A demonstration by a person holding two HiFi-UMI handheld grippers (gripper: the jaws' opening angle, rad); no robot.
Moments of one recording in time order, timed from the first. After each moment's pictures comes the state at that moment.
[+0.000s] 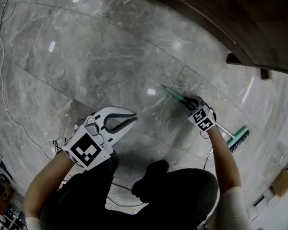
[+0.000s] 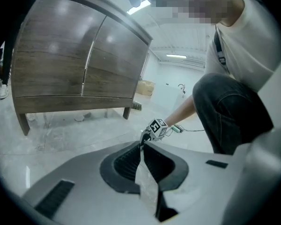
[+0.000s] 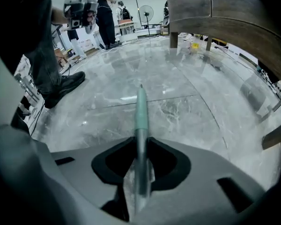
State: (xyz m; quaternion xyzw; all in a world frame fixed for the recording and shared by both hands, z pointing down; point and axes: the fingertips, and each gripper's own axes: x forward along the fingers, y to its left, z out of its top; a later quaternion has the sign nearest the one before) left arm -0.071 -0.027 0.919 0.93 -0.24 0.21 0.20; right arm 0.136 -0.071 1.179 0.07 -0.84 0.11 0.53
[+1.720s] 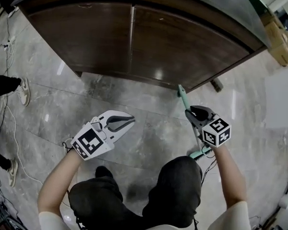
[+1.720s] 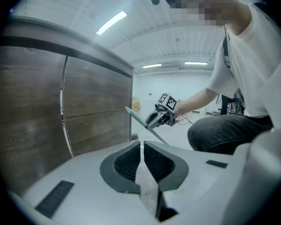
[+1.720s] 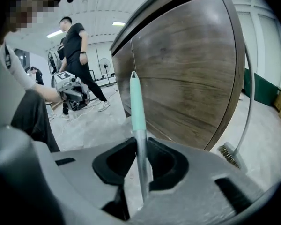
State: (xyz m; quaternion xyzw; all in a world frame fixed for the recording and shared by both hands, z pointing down) left arm -0.015 -0.156 0.710 0.97 -0.17 0.15 0.04; right arm 0.186 -0.214 0.768 0.33 -0.88 0.17 0.30
